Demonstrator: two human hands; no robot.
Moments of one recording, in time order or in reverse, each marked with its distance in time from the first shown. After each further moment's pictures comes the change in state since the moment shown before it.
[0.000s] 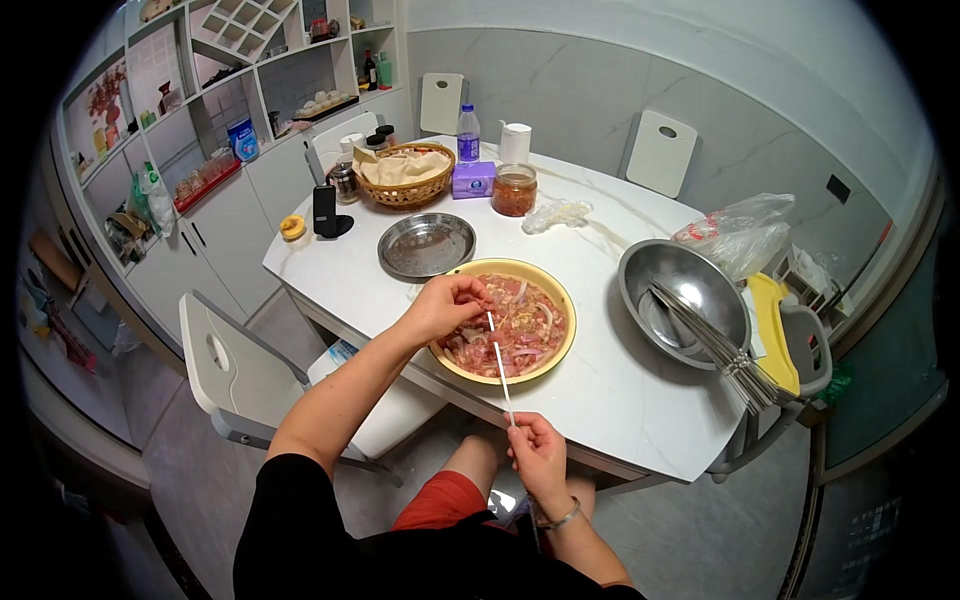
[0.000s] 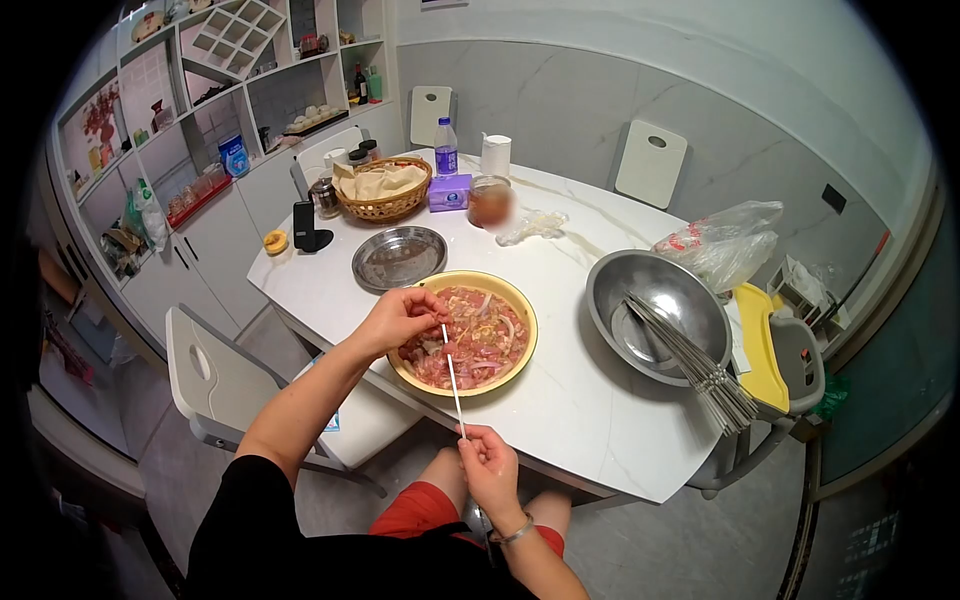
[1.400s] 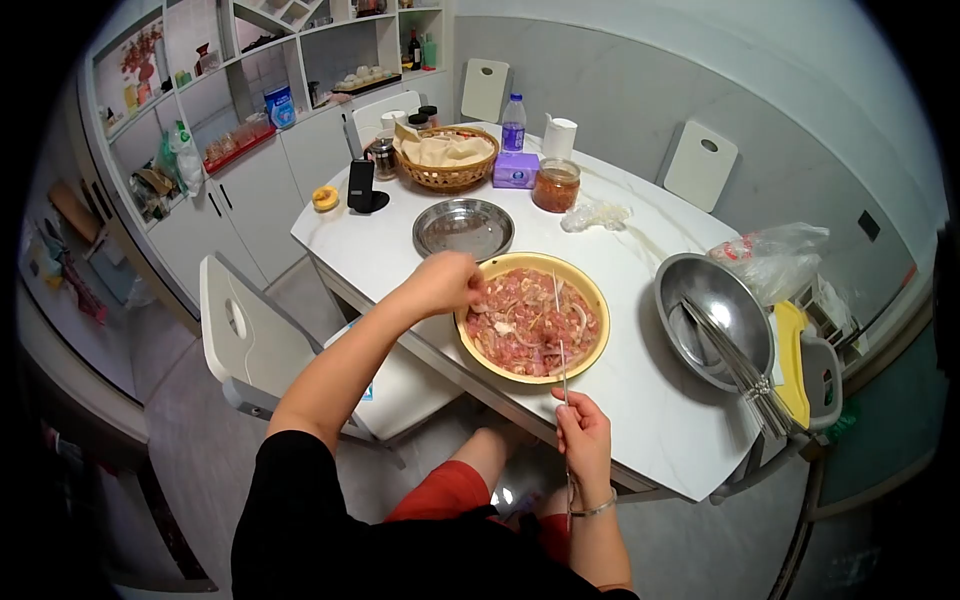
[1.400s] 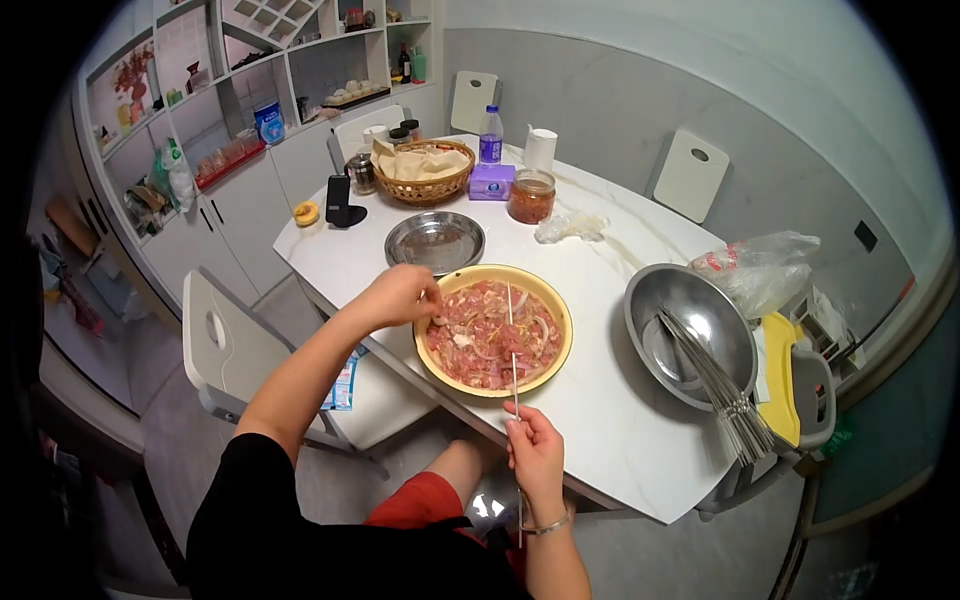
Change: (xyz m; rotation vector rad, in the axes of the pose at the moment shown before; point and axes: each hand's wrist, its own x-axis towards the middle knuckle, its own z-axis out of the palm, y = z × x) left_hand -0.006 0.013 -0.049 1.078 -0.003 0.010; right_hand 0.026 -0.031 -0.016 -0.061 0.008 0.051
